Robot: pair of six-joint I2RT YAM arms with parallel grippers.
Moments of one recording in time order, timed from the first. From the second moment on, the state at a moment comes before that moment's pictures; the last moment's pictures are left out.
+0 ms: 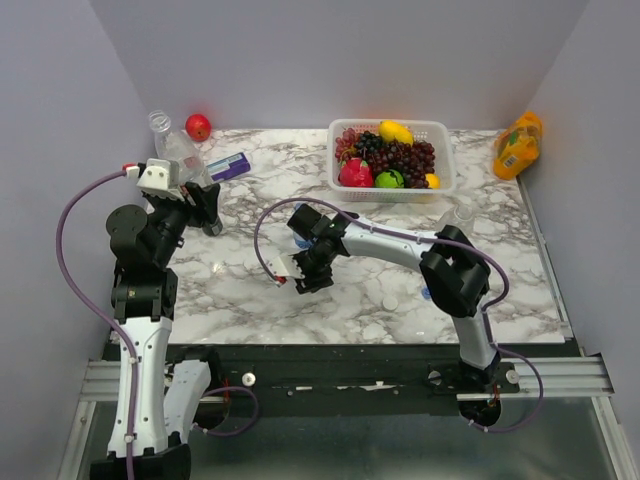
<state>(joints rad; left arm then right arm) 0.08 0.72 0.91 -0.16 0.33 -0.11 0.94 2.05 1.56 -0.74 -0.44 -1.10</state>
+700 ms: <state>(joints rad) 0.08 0.73 0.88 -0.14 0.36 -0.13 0.94 2.11 1.59 -0.73 -0.42 -1.10</state>
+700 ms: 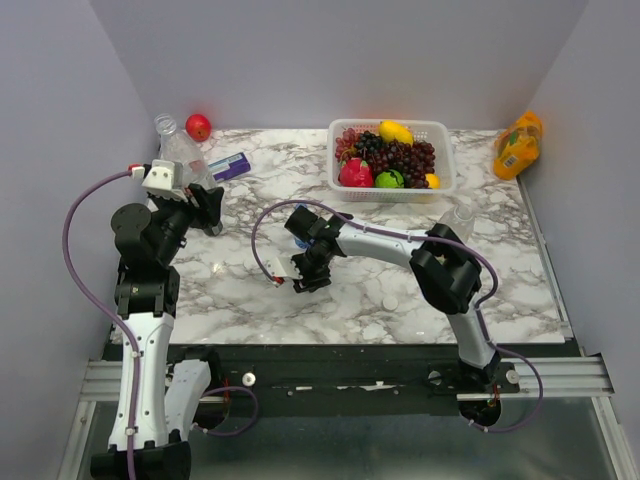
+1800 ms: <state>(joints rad) -0.17 0.90 0.75 0.04 0.67 0.13 0.87 1.55 1.61 -0.96 -0.44 -0.92</state>
